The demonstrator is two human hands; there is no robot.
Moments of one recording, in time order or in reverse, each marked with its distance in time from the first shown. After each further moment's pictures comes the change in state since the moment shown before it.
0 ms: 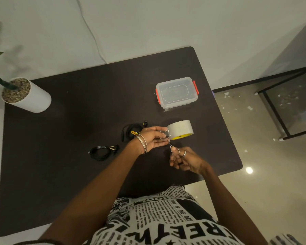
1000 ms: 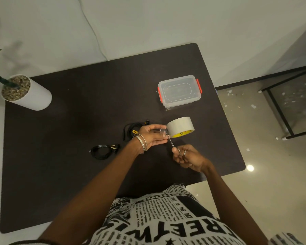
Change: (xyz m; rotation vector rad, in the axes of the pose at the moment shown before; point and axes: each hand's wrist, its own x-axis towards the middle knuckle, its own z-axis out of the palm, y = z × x) left_hand 0.003 -0.002 -0.015 0.045 -0.034 0.116; right_hand 0.005 -0.002 -0.004 0.093 -0.023 -0.019
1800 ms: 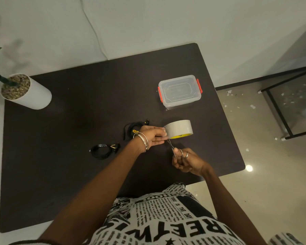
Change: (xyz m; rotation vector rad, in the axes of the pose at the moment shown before) left_hand 0.007 0.002 0.005 0.054 0.118 -0.102; right_hand -0.005 0.006 0.004 -0.048 -0.052 0.031
